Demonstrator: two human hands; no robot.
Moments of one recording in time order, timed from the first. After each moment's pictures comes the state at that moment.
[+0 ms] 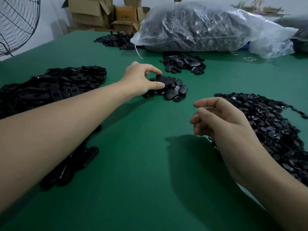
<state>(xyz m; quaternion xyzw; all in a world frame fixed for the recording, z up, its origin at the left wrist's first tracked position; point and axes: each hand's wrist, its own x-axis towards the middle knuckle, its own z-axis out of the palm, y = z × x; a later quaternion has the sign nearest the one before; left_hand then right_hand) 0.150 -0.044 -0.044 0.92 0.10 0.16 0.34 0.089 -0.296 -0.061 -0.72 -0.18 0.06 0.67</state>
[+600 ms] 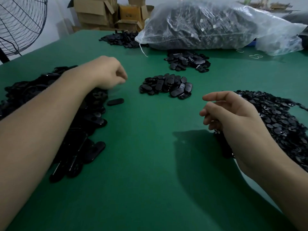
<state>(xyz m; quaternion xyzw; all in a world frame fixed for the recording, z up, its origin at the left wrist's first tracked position) 0.106 0.025 -0.007 0.99 0.15 0.03 0.07 0.099 -0.301 -0.062 -0.74 -0.18 0.04 0.65</state>
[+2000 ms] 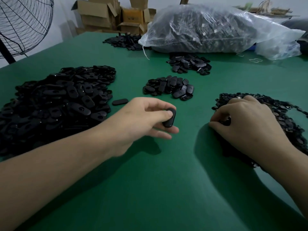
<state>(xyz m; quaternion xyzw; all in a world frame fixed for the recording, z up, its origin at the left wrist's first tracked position) 0.009 -0.104 -0.043 0.71 0.11 0.02 0.70 0.112 -0.322 -0.041 -0.95 -0.28 -0.13 0.08</state>
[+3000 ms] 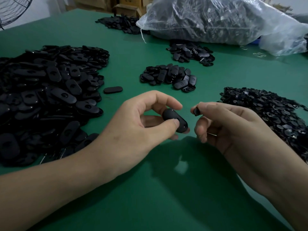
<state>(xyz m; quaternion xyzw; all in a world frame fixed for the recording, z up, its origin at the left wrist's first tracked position) -0.011 -0.111 -0.070 0.73 -0.01 0.13 0.67 0.070 -0.290 -0.049 -0.65 -0.19 0.23 0.70</state>
